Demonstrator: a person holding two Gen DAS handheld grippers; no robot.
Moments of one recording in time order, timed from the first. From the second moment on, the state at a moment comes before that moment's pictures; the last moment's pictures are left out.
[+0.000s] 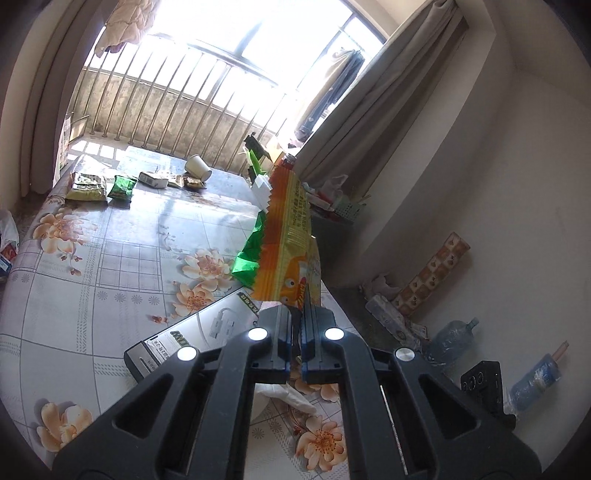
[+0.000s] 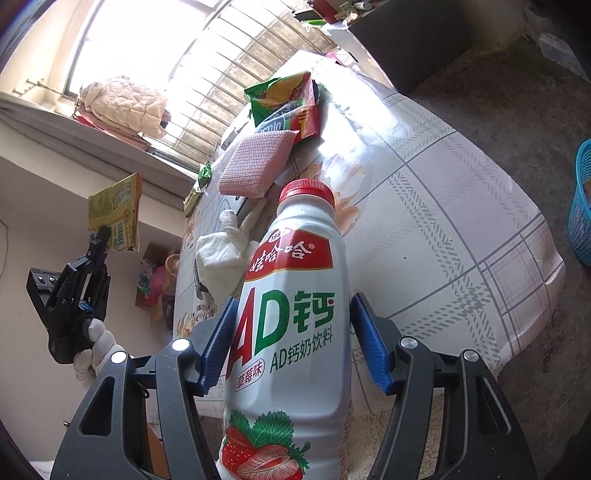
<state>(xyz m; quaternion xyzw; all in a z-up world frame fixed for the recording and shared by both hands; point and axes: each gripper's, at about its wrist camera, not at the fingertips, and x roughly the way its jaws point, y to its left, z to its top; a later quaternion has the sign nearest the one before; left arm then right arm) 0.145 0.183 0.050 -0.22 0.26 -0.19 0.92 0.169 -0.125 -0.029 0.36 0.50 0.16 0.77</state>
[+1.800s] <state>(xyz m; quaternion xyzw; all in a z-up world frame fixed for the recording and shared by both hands) 0.256 -0.421 -0.147 0.15 0.59 -0.41 0.68 0.072 -0.532 -0.202 0.59 0.38 -0.16 0.69</state>
